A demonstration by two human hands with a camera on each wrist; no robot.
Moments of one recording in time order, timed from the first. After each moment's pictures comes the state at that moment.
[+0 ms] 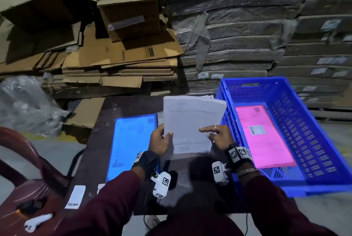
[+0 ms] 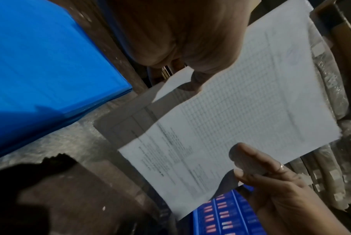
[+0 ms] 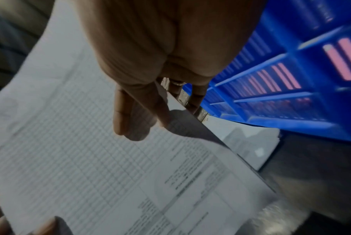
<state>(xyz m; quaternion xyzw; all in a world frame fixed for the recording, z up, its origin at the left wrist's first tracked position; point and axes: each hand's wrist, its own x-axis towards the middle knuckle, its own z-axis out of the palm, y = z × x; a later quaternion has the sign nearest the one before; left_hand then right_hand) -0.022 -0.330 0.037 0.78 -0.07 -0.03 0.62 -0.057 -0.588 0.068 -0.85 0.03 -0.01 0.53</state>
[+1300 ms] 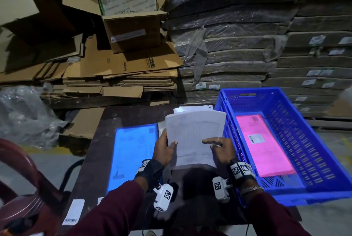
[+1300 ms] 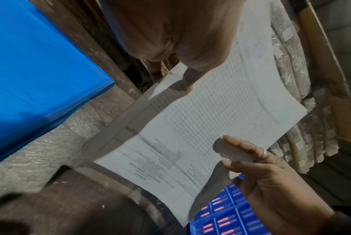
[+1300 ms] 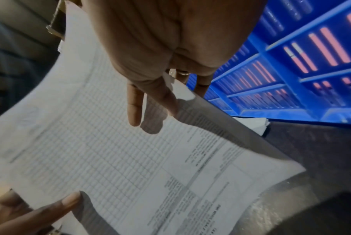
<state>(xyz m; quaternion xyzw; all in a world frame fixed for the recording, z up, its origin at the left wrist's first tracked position) -0.030 -0.330 0.066 0.80 -0.08 -0.03 0.60 -0.078 -0.568 0.069 -0.84 0.11 -0.07 0.53</state>
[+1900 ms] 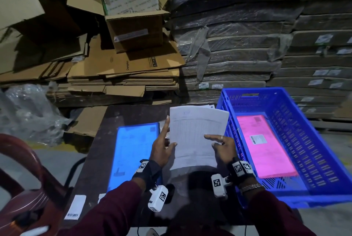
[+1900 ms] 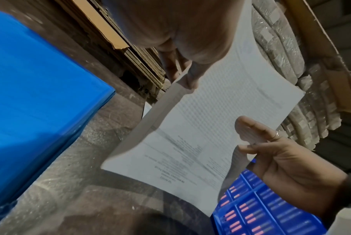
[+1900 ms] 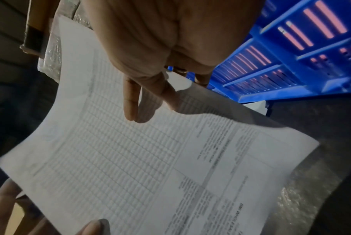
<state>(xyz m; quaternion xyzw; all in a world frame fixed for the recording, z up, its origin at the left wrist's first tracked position) -0.039 -0.323 0.081 0.83 -0.15 0.02 0.54 -0.077 -0.572 0.068 -0.78 0.12 -0.10 0.61</state>
